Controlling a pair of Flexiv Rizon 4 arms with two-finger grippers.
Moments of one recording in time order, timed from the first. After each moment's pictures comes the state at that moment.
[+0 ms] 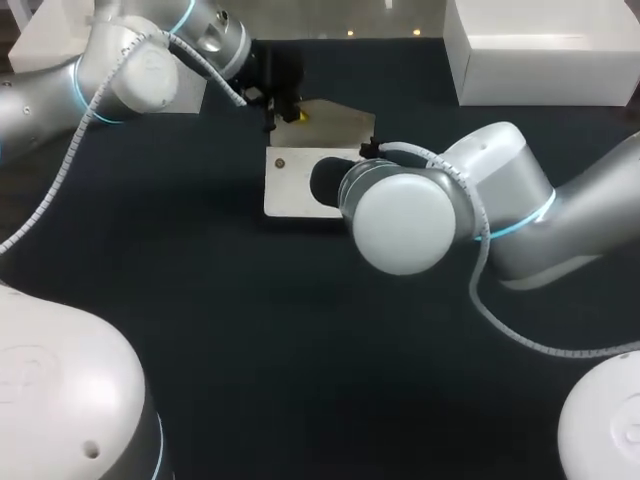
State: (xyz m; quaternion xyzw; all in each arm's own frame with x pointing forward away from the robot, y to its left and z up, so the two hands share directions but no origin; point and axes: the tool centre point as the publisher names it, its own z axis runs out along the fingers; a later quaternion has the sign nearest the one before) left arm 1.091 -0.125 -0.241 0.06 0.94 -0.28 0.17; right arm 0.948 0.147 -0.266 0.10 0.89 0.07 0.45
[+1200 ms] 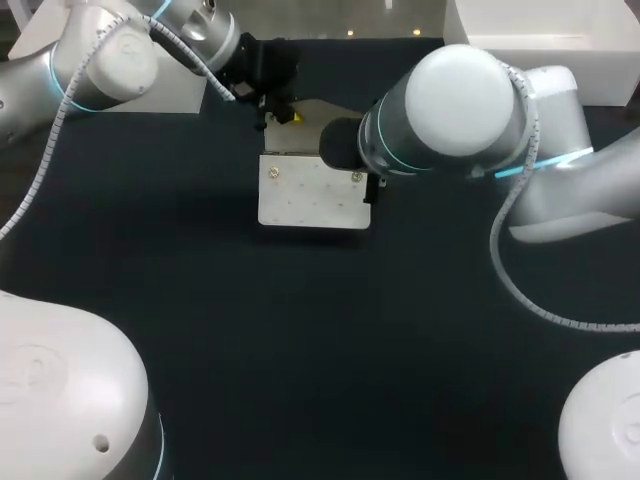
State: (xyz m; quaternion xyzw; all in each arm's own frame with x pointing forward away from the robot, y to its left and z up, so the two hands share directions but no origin) left arm 1.056 -0.119 -0.220 0.07 0.94 -0.29 0.14; right arm 0.952 0.145 -0.229 0.03 0.93 0.09 0.36
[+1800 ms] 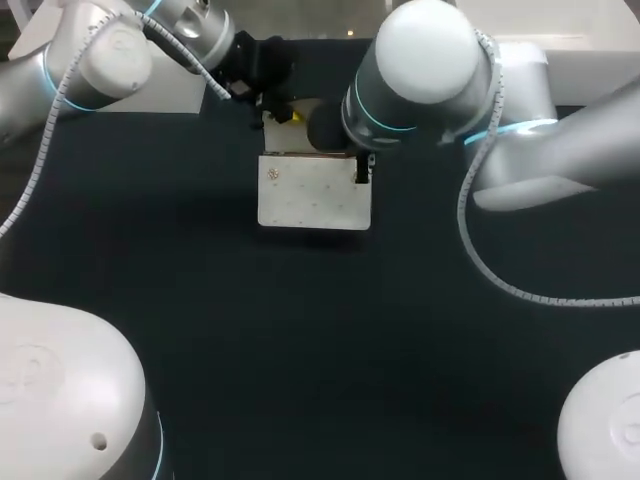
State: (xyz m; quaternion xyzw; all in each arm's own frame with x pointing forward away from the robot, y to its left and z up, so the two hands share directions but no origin) left arm 1.048 -0.117 -0.215 0.07 0.94 -0.31 0.13; right arm 0.996 0.162 -0.237 -0.01 0.94 0.06 0.33
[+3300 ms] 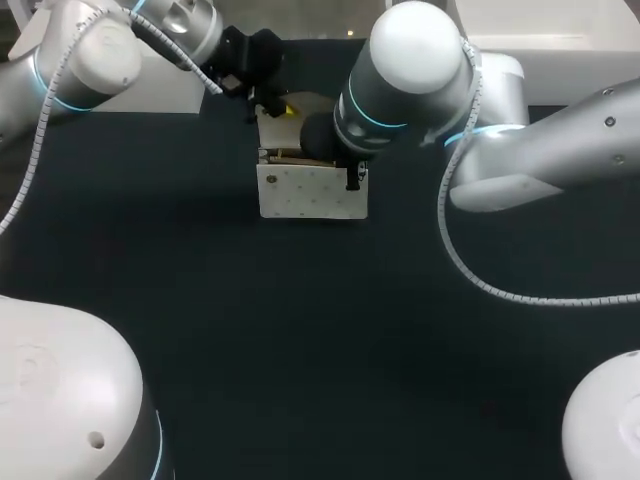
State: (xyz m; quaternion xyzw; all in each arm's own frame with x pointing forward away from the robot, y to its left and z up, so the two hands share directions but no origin) left arm 1.055 -0.109 -0.208 0.06 0.94 -0.33 0.13; right arm 1.019 0.176 -0.286 -0.03 0.96 0.07 0.28
